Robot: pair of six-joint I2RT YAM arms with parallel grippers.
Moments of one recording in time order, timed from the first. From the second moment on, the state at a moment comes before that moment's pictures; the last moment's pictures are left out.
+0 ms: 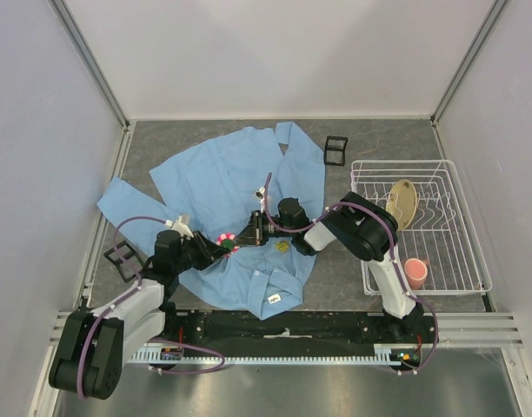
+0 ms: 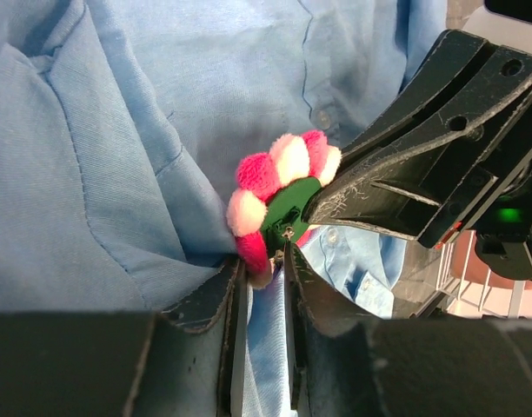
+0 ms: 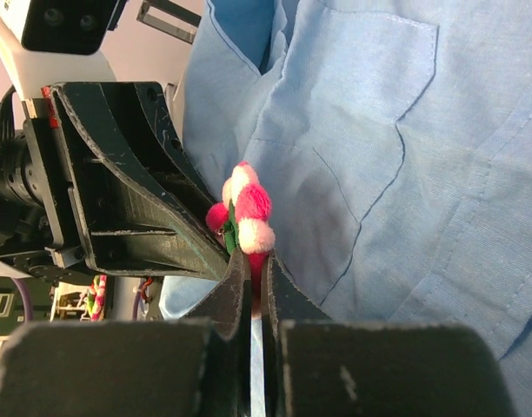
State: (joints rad) left arm -0.19 0.97 0.08 0.31 0.42 -0.83; right arm 0.79 2.20 0.94 1.02 -0.68 0.88
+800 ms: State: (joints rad) left arm -0.20 0.58 0.04 0.14 0.42 -0.83; right arm 0.77 2.26 0.92 1.30 -0.75 1.08
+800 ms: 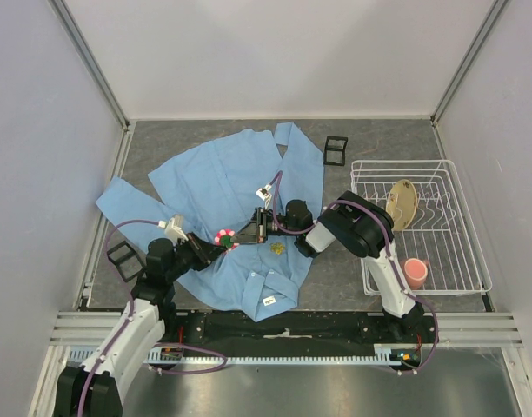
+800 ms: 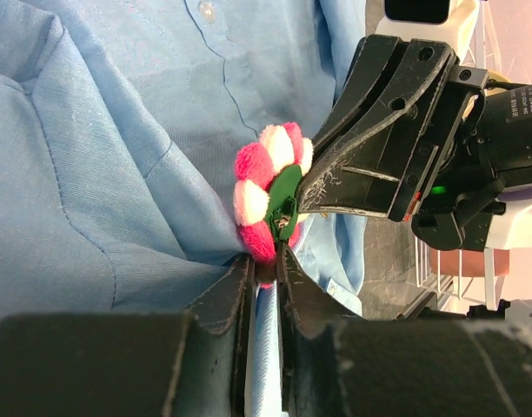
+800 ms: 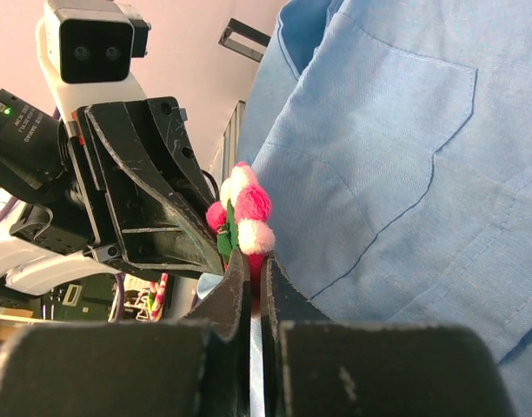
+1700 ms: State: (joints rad) left arm -0.20 0.50 0.04 0.11 0.43 -0.84; right arm 0.78 2.26 0.92 1.32 -0.76 1.10
